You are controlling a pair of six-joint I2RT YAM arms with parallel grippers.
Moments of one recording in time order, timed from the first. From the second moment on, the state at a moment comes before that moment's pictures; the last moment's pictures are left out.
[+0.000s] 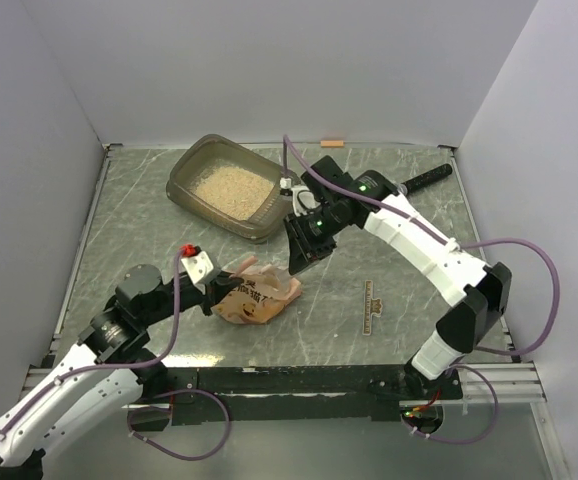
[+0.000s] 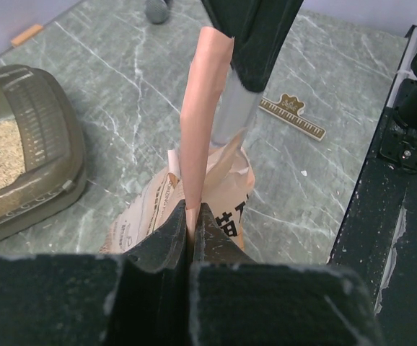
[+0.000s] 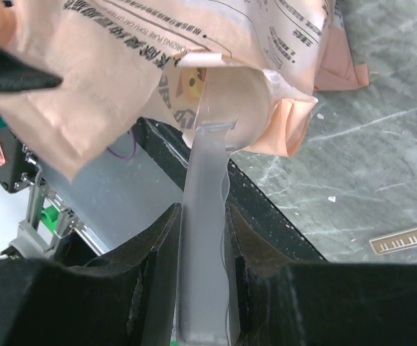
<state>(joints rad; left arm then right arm) -0.68 0.49 0.56 -0.20 0.34 0.06 0.71 1.60 1.68 -1.21 -0.46 0.27</state>
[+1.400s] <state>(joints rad) -0.75 0.55 0.59 -0.30 0.06 0.06 0.63 1.43 0.59 0.38 -0.91 0.83</state>
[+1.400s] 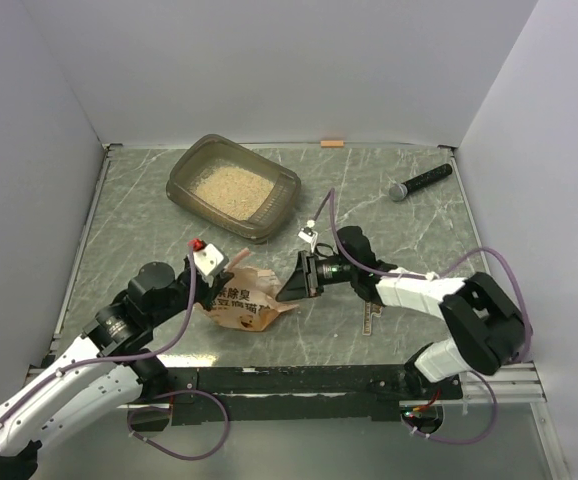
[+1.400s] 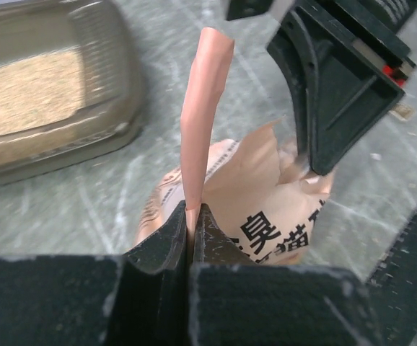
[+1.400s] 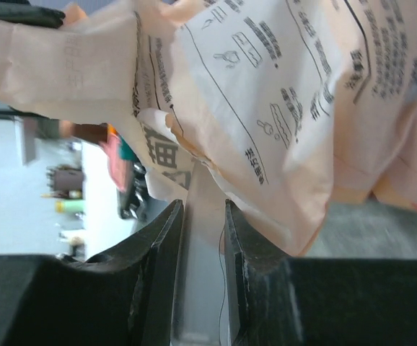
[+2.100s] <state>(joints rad) -0.74 0.52 0.67 -0.47 -0.26 0.09 0.81 1.86 0.84 0.86 -0.85 1.15</state>
